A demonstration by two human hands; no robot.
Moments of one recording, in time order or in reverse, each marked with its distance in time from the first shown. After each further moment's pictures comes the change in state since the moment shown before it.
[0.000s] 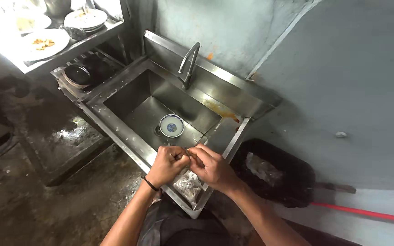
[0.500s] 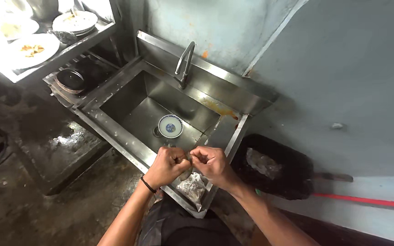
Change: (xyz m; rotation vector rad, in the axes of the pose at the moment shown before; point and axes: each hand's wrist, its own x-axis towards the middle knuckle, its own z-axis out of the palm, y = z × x) left_hand 0.011 -0.005 -0.020 0.035 -0.152 0.091; right_hand 0.012 -0.004 0.007 0.413 0.065 0.286
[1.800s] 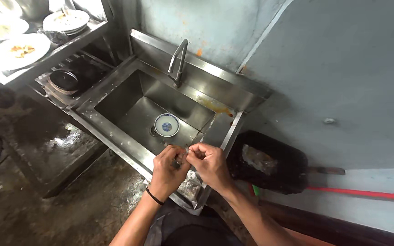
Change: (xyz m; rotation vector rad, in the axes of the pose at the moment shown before) left_hand -0.008 0.018 0.043 0.055 0.424 0.020; right_hand -0.005 -0.023 0.004 -0.069 0.214 0.183
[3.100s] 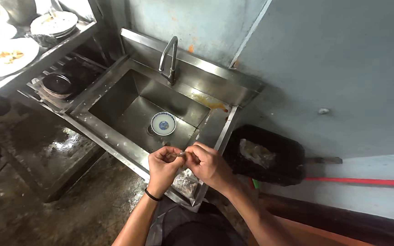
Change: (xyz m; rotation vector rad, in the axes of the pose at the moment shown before) left_hand -0.002 0.004 0.015 -0.537 0.046 -0.467; right_hand -0.006 0.028 -0.021 -0.352 -0.099 -0.328
